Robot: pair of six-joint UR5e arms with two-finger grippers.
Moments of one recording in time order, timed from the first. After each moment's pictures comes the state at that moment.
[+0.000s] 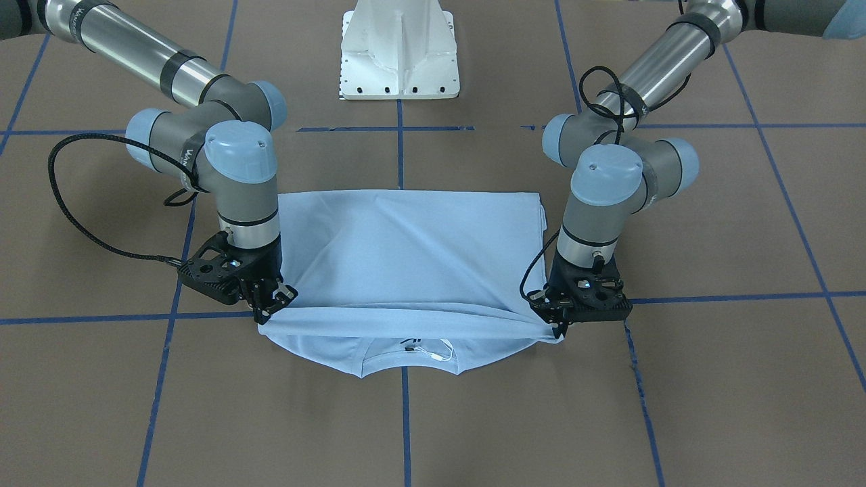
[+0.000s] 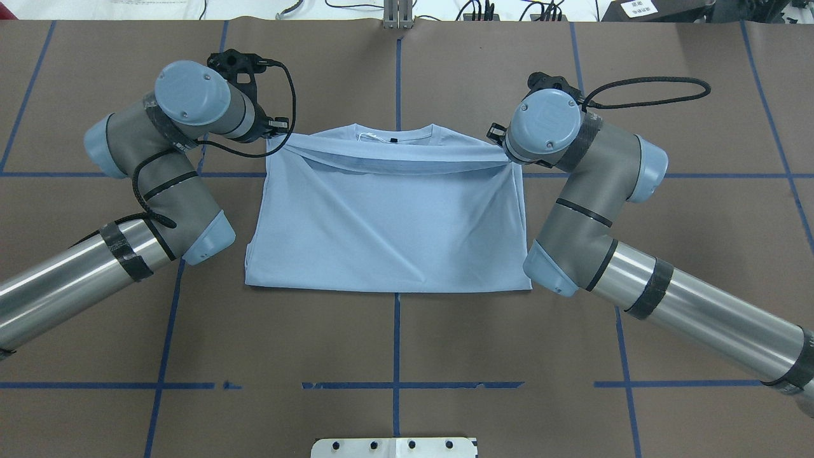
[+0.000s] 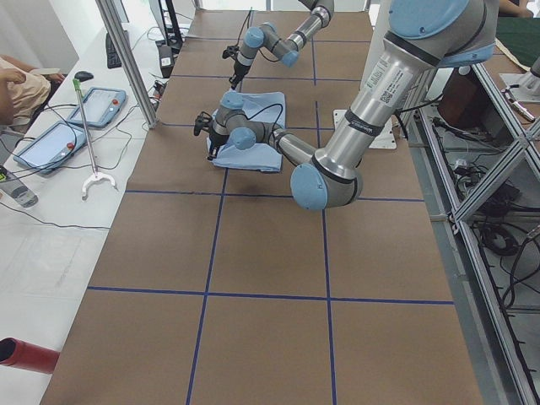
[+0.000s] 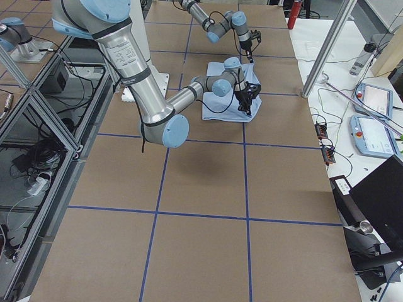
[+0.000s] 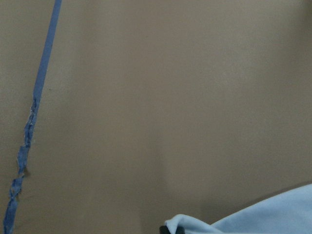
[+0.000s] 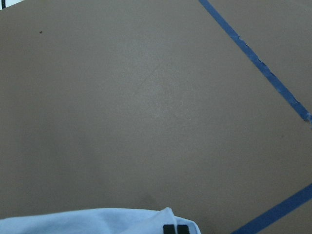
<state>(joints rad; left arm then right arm) -0.76 -2.21 -1.33 -2.05 -1.72 -1.05 0.68 -0.96 1.47 -1.35 1.59 1.58</state>
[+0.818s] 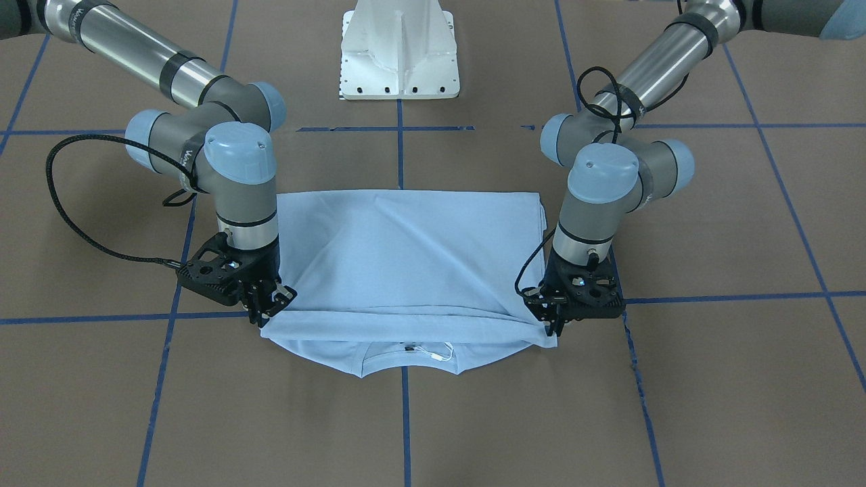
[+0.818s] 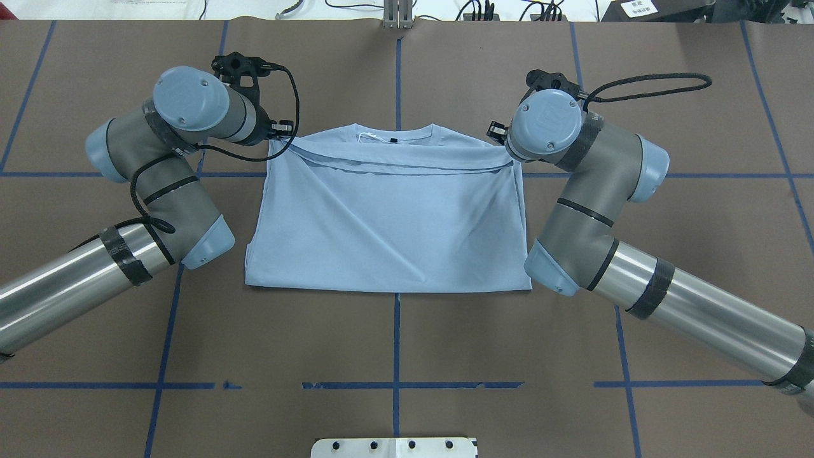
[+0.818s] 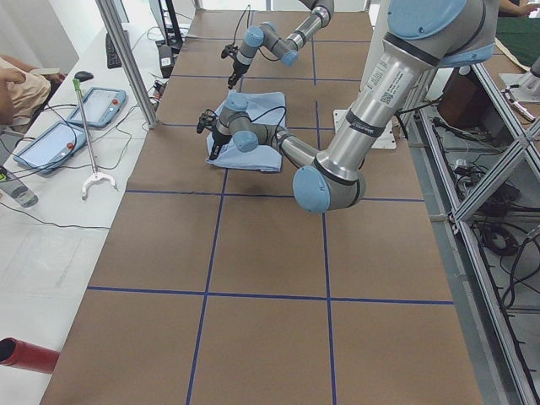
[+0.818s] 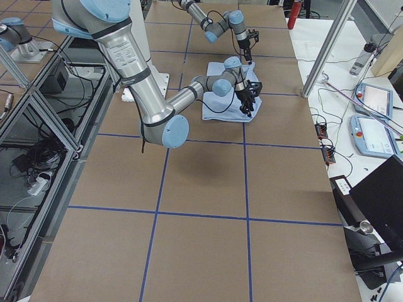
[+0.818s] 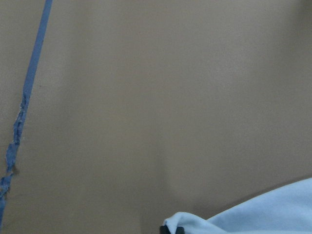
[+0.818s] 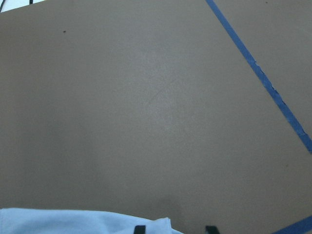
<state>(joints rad) -0.75 -2.14 -1.41 -2.13 -1.73 -0.99 0.69 -0.97 1.49 -1.34 1.57 1.40</state>
